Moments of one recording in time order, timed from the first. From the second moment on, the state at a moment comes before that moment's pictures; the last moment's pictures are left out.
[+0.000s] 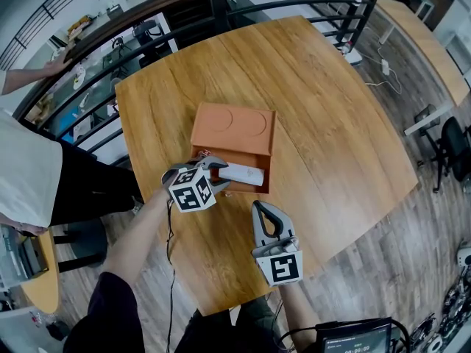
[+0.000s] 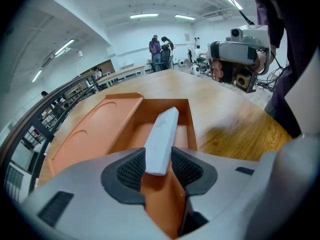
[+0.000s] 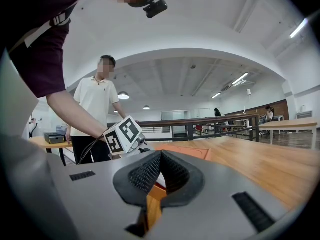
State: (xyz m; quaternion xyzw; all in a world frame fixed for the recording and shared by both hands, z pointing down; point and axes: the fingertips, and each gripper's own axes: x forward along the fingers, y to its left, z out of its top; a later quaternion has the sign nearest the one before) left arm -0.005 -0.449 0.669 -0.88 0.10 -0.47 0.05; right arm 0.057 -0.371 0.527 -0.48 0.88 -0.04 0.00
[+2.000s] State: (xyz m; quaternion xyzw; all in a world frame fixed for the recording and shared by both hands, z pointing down) left arm -0.072 -0.146 0.339 -0.90 0.43 -0.06 0.06; right arm -0.027 -0.130 0.347 -0.48 0.88 0.04 0.00
